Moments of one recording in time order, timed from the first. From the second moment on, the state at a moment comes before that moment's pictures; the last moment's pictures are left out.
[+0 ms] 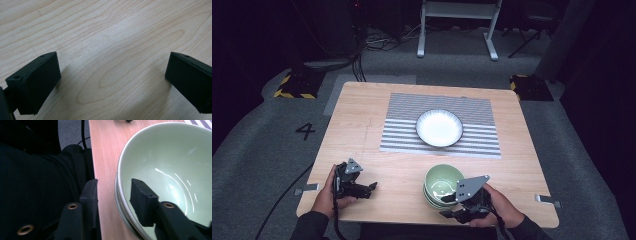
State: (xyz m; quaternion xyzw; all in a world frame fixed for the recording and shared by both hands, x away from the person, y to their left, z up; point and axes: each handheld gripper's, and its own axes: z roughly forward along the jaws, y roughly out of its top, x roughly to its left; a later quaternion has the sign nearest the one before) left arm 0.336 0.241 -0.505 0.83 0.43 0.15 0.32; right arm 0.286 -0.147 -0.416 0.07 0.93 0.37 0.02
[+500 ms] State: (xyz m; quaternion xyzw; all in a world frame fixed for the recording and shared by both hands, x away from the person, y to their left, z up) left arm 0.336 0.241 -0.505 0.83 0.43 0.15 0.32; right arm 0.294 -0.144 -0.419 0.07 0.93 0.37 0.01
